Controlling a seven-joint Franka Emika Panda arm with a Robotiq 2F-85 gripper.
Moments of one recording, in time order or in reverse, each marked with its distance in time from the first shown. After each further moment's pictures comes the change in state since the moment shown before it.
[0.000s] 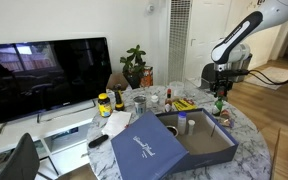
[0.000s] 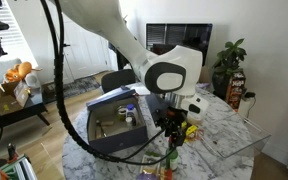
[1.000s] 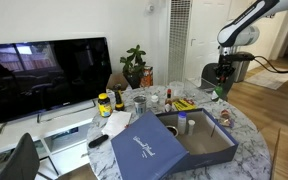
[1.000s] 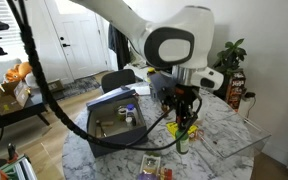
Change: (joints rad) arm -0.015 -0.163 -0.033 0.030 0.000 -0.071 -0.027
